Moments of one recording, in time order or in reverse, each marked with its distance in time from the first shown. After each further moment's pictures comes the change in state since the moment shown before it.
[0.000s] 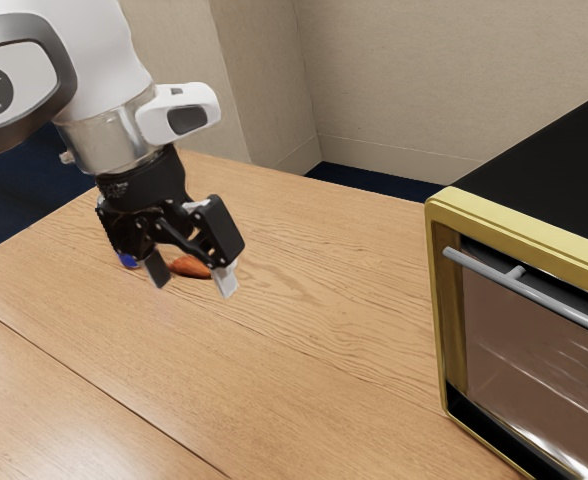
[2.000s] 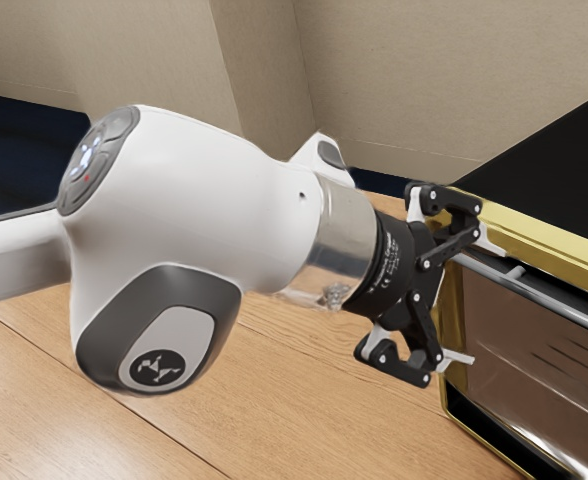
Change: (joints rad) arm -0.504 0.022 0.065 -0.328 0.179 1.109 -1.763
